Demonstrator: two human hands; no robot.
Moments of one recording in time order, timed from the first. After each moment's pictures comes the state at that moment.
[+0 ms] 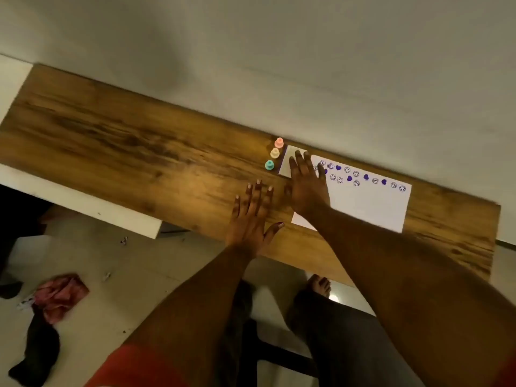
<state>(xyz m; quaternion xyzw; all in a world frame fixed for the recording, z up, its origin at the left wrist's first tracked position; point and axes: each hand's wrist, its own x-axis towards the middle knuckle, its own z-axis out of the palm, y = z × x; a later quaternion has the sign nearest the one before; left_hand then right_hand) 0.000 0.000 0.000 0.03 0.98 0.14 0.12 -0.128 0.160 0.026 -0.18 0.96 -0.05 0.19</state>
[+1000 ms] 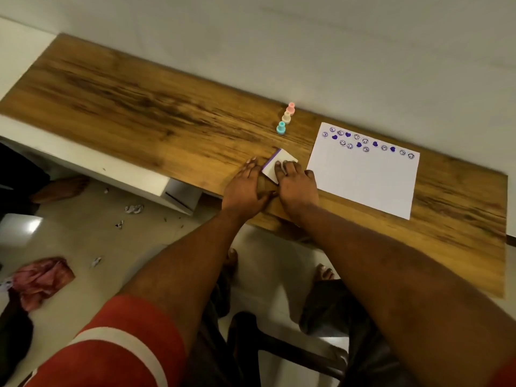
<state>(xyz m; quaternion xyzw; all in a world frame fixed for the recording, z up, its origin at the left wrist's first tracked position) 0.044 -0.030 -0.025 -0.04 0.97 0.23 0.07 0.000 0.128 -0.002 -0.22 0.97 0.02 0.14</state>
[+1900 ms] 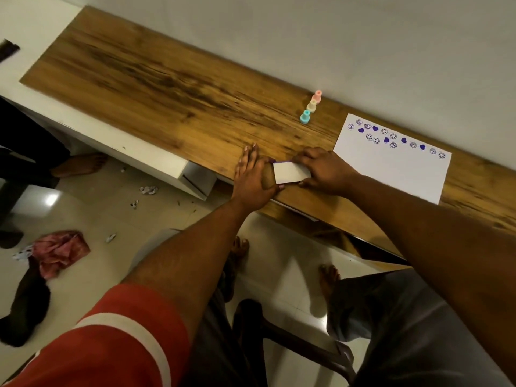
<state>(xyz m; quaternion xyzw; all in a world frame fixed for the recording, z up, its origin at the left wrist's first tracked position) 0.059 -0.054 -0.042 -0.09 0.94 0.33 0.05 -0.059 0.164 -0.002 -0.42 0.88 -0.04 0.21</state>
